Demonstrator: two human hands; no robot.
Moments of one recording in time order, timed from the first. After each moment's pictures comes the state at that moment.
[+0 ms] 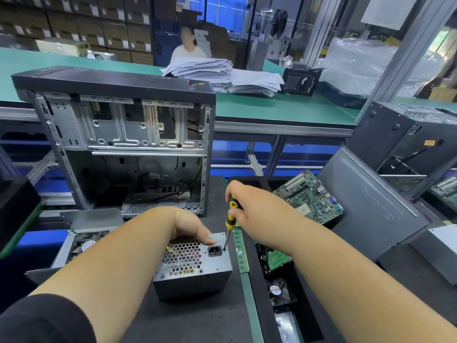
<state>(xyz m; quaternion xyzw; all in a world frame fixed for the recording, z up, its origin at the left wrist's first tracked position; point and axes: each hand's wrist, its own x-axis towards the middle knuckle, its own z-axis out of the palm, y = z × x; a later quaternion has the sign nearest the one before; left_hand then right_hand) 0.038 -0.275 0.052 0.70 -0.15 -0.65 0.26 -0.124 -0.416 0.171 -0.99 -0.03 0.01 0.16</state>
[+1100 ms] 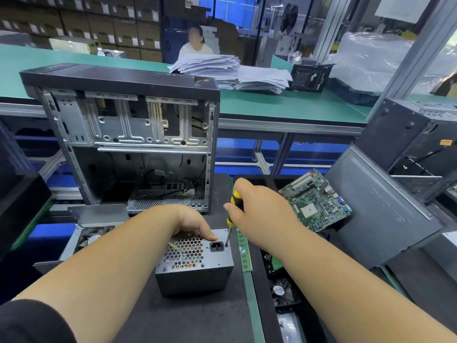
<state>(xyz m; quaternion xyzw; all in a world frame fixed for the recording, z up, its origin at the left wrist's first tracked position) 0.033 -0.275 0.055 0.79 -0.12 -0.55 0.23 -0.116 -0.412 0.154 -0.99 0.02 -0.10 0.13</state>
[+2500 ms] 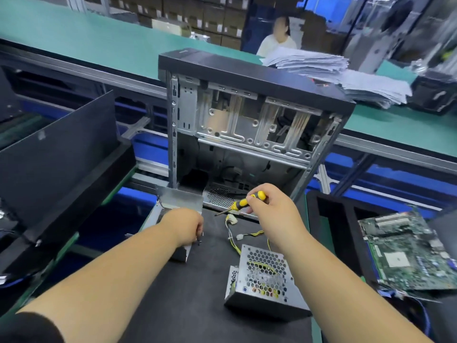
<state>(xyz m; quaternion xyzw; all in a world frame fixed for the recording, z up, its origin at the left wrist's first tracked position) 0.071 -0.103 -0.009 0.97 -0.17 -0.18 0.04 0.004 -0.308 0.094 -0.88 0.08 0.00 0.47</state>
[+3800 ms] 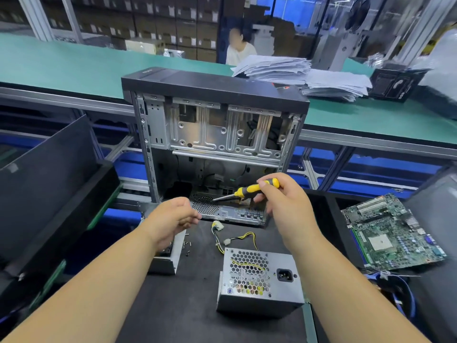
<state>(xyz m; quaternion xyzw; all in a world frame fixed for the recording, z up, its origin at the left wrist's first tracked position) 0.049 -0.116 0.050 0.67 -0.01 -0.20 0.71 -0.025 -0.344 0.132 -0.77 0.09 -0.13 0.62</state>
